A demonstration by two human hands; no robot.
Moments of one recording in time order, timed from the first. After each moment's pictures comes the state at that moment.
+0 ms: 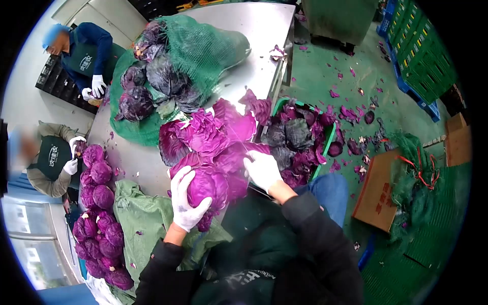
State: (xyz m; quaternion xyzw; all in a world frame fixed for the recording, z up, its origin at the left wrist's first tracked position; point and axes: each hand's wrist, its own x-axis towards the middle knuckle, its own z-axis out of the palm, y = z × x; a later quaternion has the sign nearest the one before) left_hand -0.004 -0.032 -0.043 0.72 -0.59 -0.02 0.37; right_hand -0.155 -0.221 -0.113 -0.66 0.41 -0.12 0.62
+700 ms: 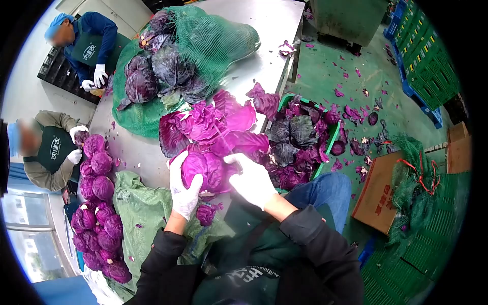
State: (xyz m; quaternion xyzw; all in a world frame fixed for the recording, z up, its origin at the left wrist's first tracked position) left_hand 0.009 -0.038 -0.051 0.77 -0.47 -0.05 0.42; right_hand -0.156 -0.177 -0.049 -0.70 0.30 -0.15 0.63
